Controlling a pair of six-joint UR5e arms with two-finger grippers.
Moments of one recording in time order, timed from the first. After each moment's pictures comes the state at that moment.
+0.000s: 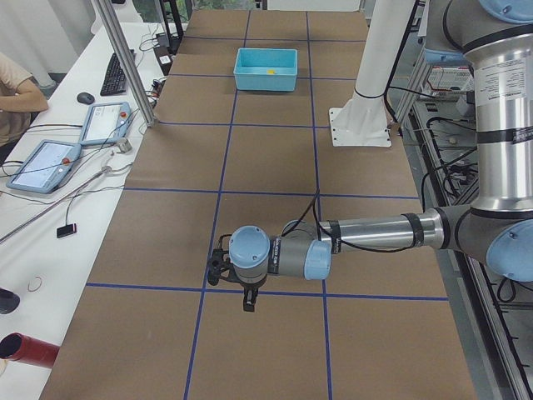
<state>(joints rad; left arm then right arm) -1.56 -1.41 -1.61 -1.76 -2.46 0.01 1.56 -1.54 1.62 -1.66 2.37 0.06</state>
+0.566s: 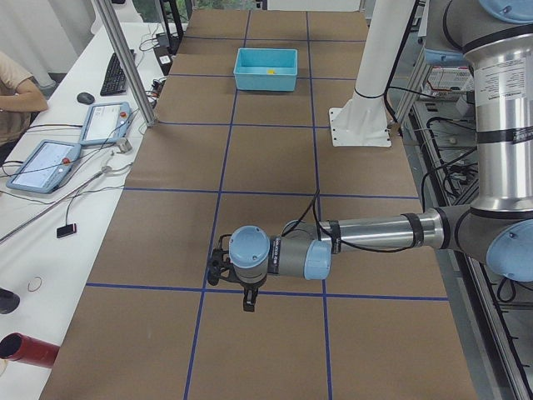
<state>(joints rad) -1.56 -1.41 -1.61 -1.76 -2.46 0.01 1.56 -1.54 1.63 -1.66 2.37 0.07</state>
